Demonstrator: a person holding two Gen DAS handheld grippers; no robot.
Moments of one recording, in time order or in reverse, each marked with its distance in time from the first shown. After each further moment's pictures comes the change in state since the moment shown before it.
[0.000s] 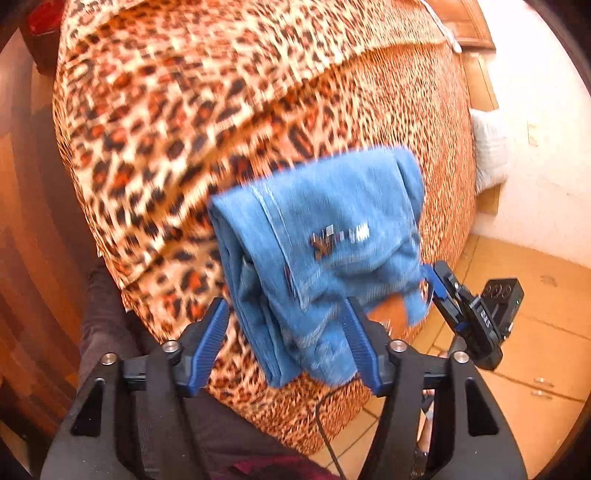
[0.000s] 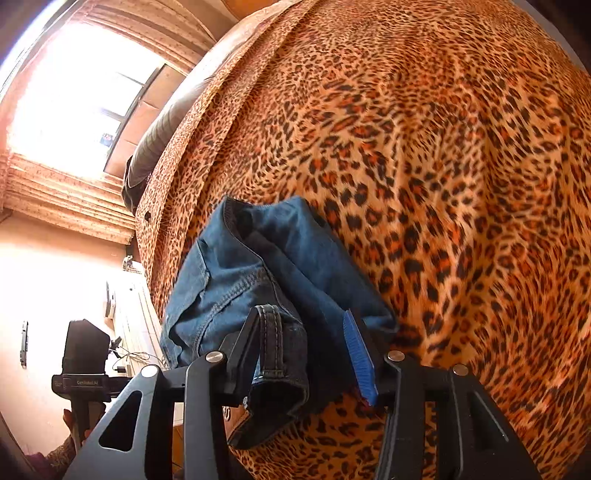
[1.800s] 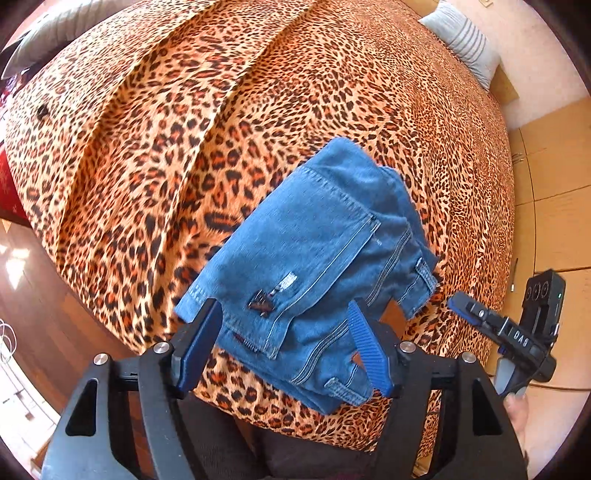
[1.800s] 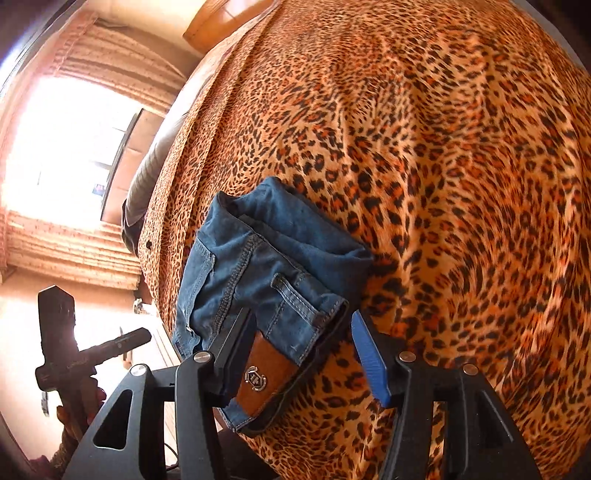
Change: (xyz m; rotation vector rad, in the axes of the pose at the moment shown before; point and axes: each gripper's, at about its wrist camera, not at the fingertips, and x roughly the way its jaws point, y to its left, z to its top) left arm 0.002 -0.130 0.001 0.557 -0.073 0.371; right arm -0.046 -0.031 -0.043 0.251 -0.074 0.017
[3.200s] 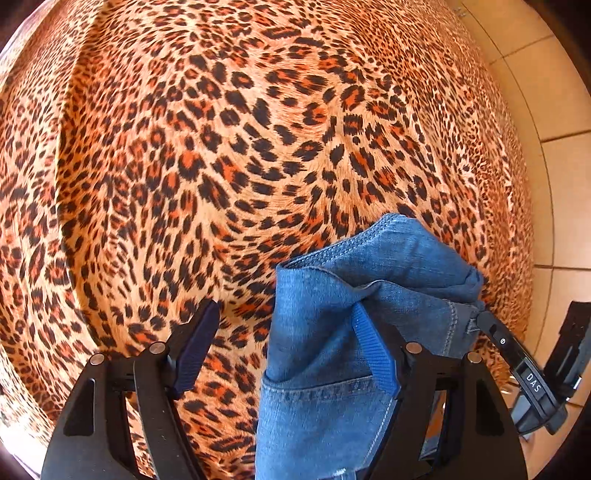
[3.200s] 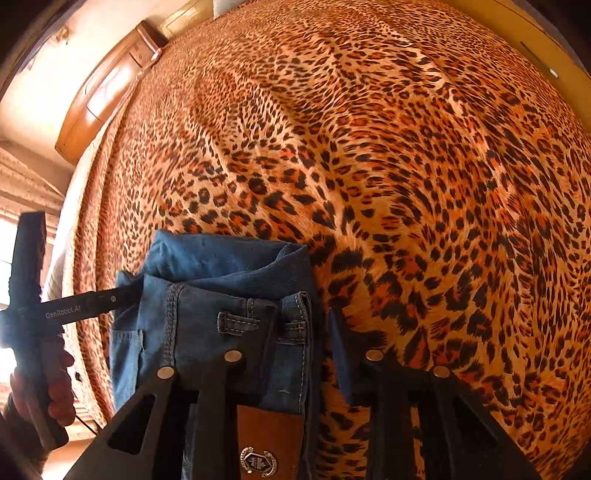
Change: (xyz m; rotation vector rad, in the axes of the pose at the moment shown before) left arm 0.123 -0.071 0.152 0.544 0.275 -0.013; right arm 0.068 0.024 -0.011 0.437 -0.332 -0.357
